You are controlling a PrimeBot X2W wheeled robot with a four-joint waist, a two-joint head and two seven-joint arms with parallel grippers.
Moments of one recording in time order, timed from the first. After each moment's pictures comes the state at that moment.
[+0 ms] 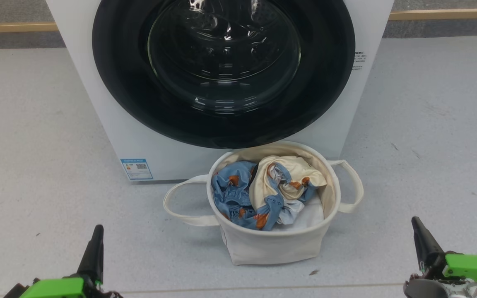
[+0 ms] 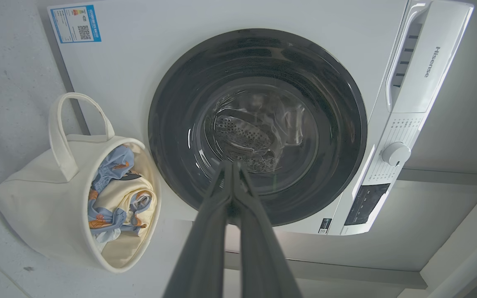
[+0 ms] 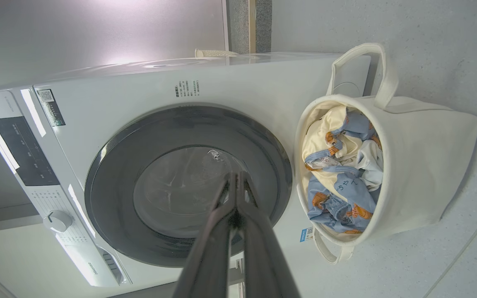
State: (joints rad) left arm -0.06 0.04 0.08 0.27 -1.61 -0.12 0.10; right arm -0.06 -0.04 -0.13 0.28 1.61 0.13 0.10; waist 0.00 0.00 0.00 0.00
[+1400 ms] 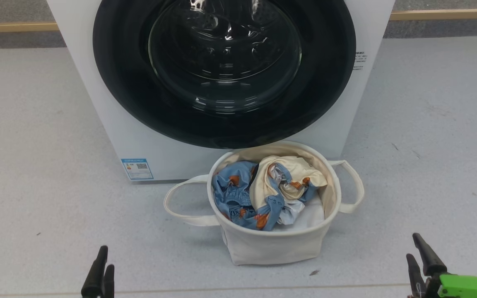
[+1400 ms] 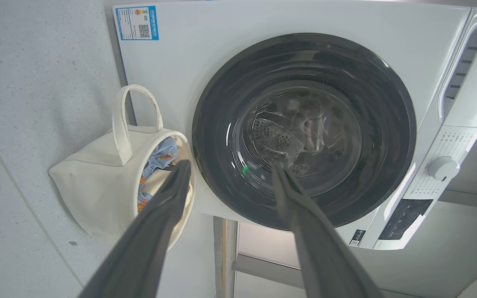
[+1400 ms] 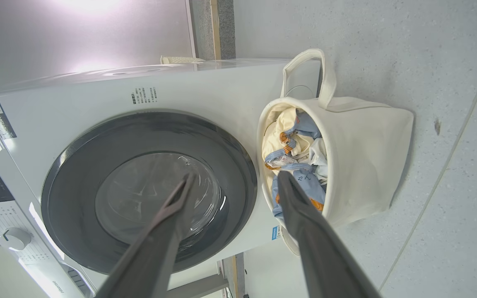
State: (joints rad) left arm -0.01 0.03 0.06 0.35 -1.61 -0.12 0.09; right arm -0.01 -0.03 -0.13 0.34 1.59 0.13 0.09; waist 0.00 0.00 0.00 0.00
